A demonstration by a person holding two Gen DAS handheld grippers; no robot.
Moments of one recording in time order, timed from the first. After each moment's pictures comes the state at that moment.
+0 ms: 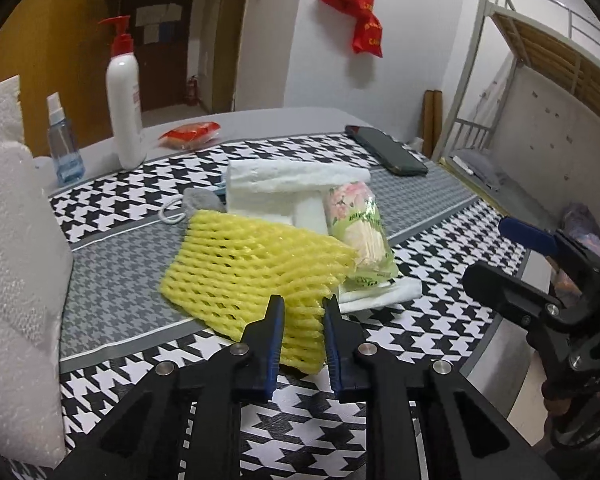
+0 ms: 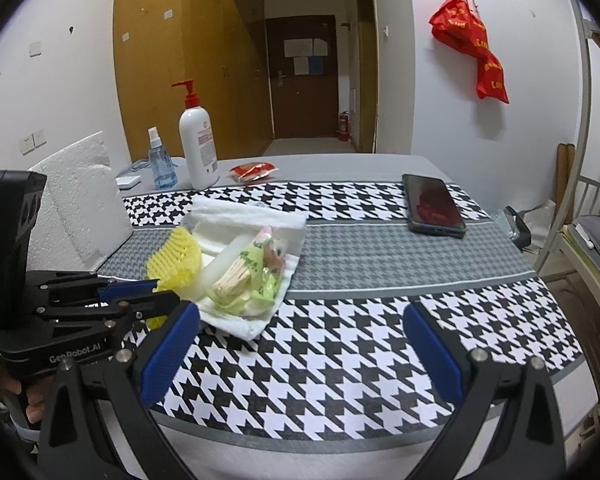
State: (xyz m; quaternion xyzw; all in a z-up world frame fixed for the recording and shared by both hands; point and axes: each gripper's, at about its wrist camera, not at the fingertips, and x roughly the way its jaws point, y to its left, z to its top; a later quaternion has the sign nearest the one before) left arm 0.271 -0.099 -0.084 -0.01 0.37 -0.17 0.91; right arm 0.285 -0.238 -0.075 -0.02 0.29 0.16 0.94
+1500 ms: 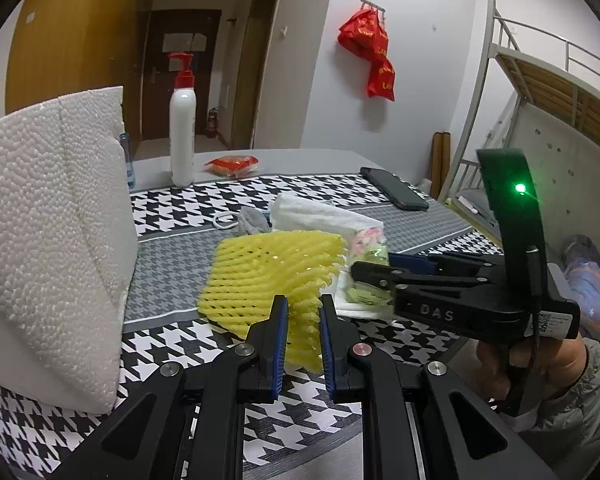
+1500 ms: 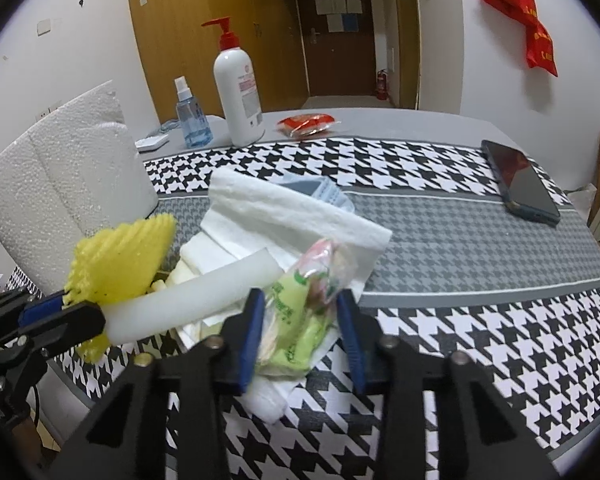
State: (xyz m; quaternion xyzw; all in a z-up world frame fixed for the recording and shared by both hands) left arm 0.221 -0.061 -0.065 -0.04 0.31 -0.15 0.94; right arm 0.329 -0.178 -0.101 -0.02 0.37 0.22 0.90
